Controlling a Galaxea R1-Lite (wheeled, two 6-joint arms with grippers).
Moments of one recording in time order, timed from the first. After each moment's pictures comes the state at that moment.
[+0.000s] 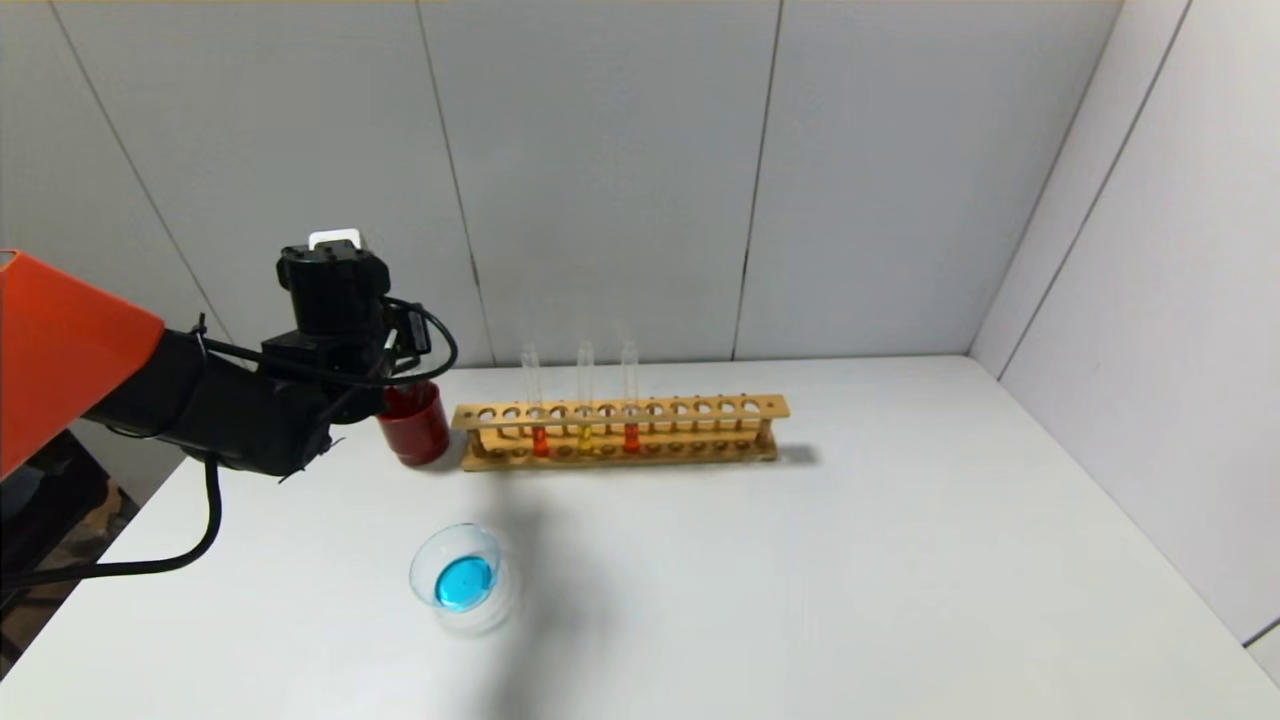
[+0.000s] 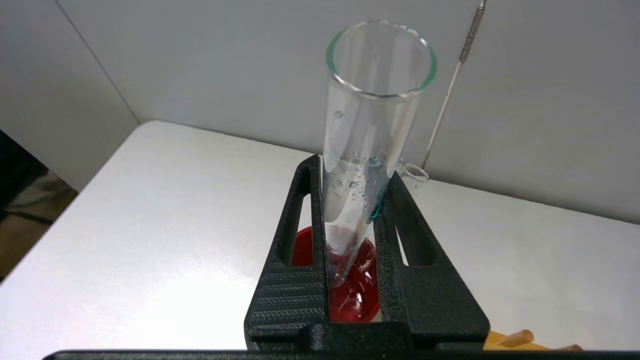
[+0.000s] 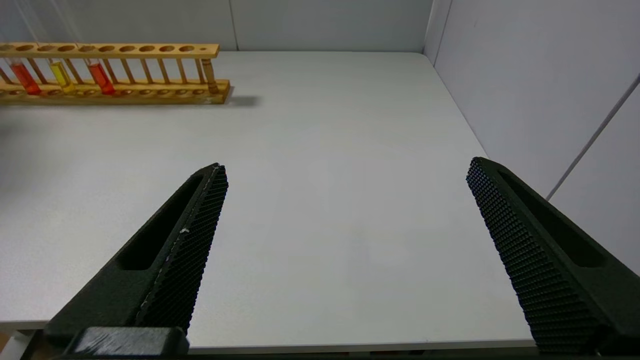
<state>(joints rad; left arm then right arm) -0.21 2.02 -1.07 -0.80 0.51 -0.14 0.00 0.00 0.00 0.01 0.01 -0.01</state>
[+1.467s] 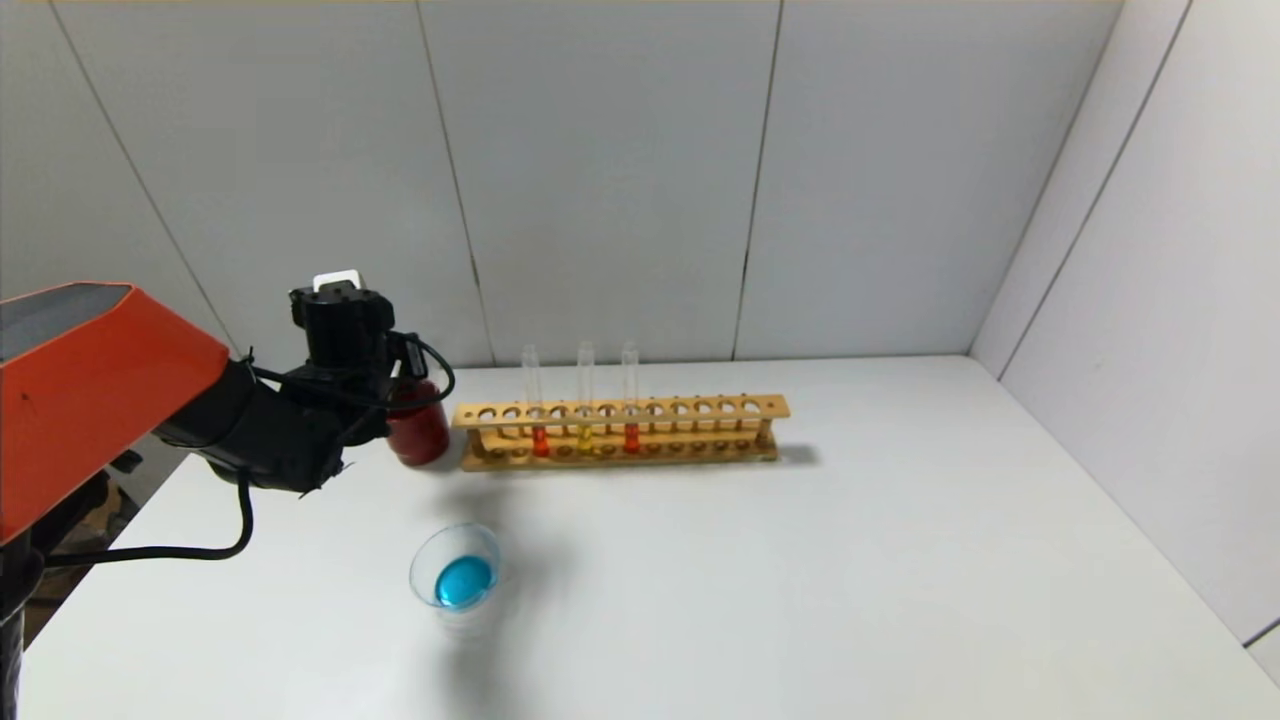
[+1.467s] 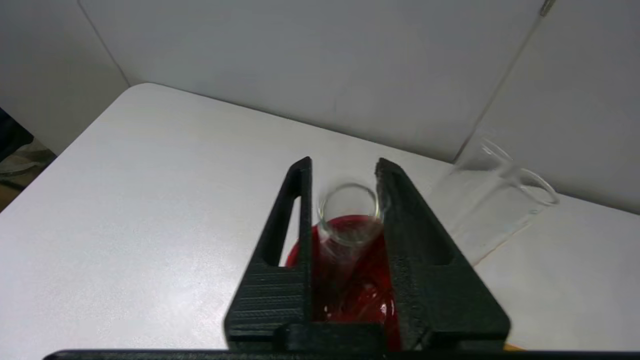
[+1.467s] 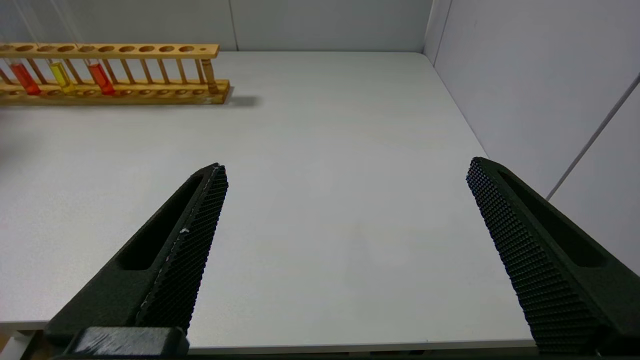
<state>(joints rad) -0.15 2.16 -1.08 -0.90 0.46 -0.18 0.00 0.00 0.00 0.01 0.01 -0.01</state>
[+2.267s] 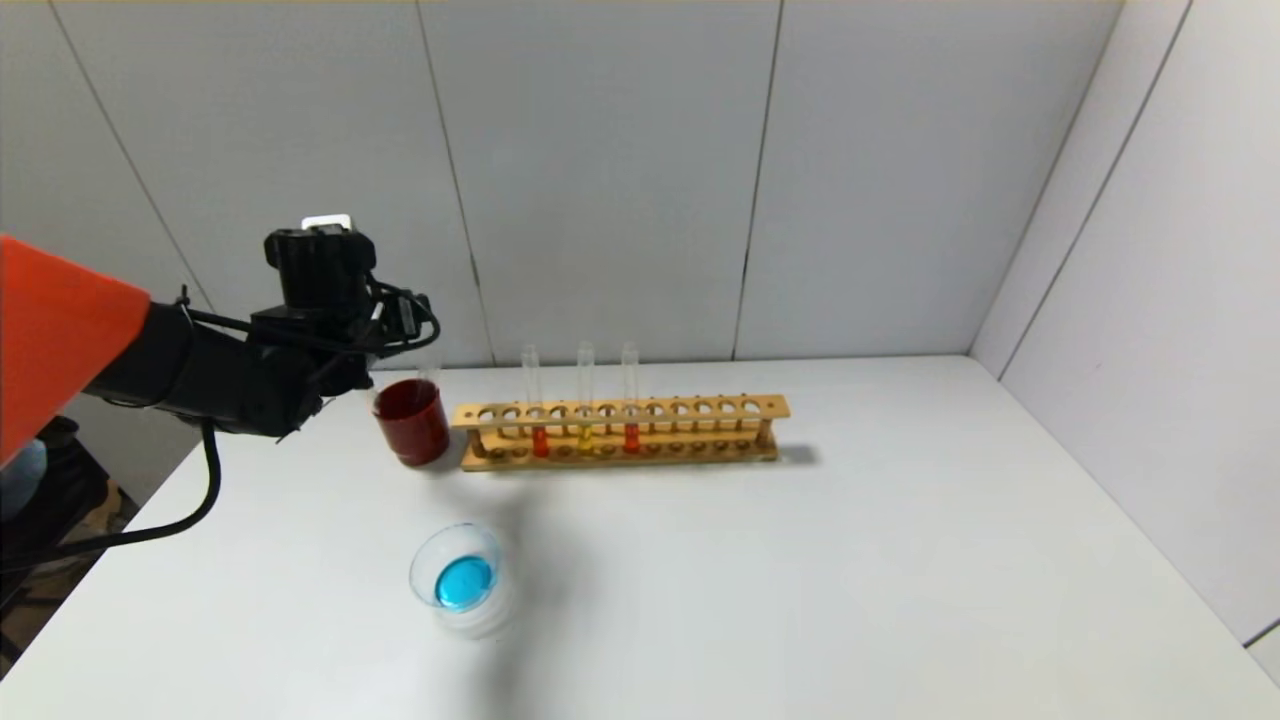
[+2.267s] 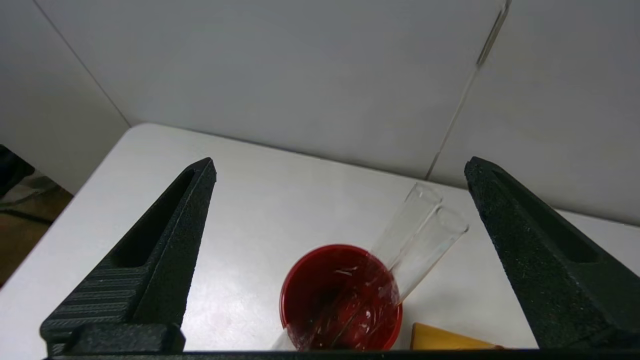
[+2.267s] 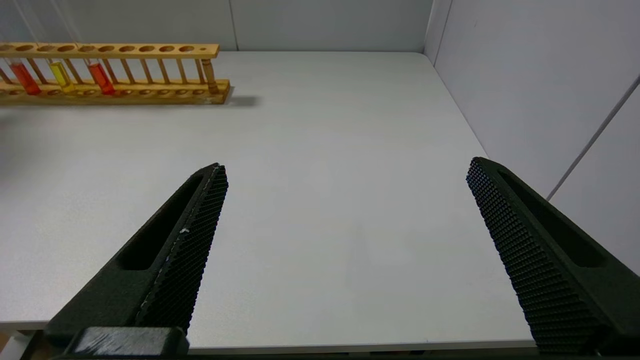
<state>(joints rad) -0.15 2.04 -1.22 -0.65 0.43 -0.13 0.00 0.00 0.00 0.01 0.01 -0.01</state>
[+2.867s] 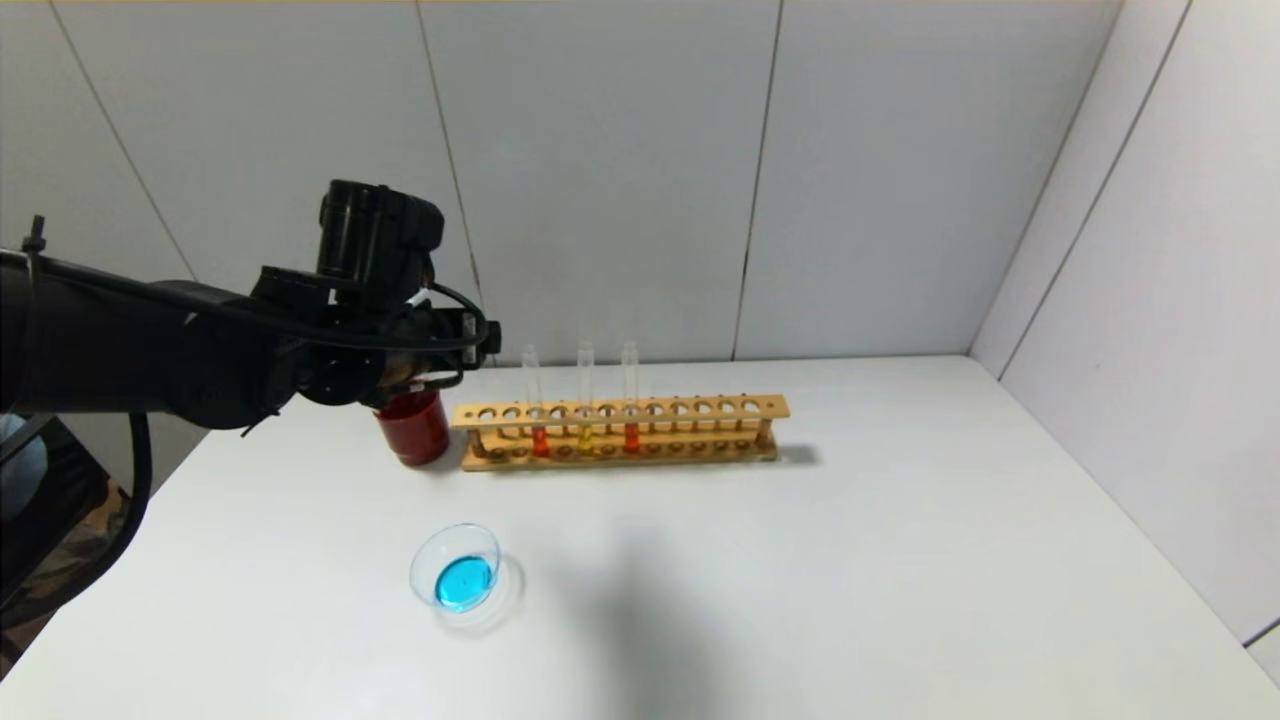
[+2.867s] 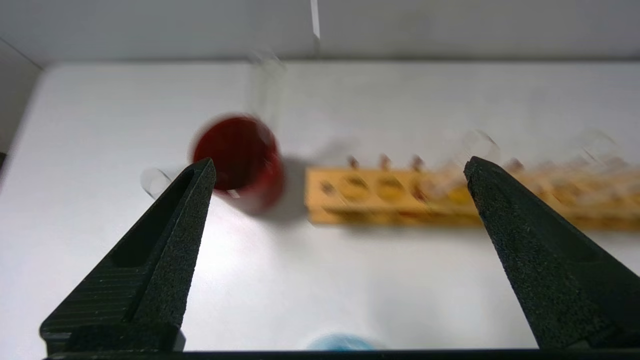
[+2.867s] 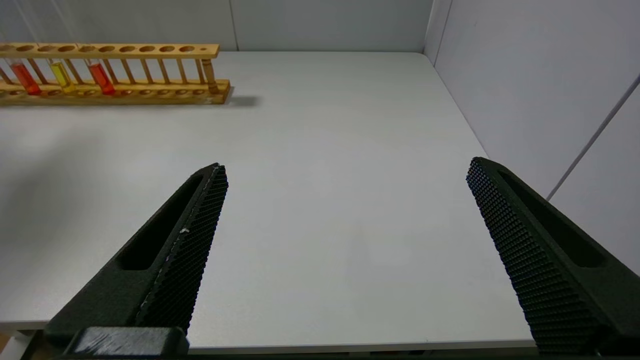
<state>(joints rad) -0.43 1.80 -1.21 -0.13 0.44 -0.23 0.00 0.00 0.00 0.01 0.01 -0.01</state>
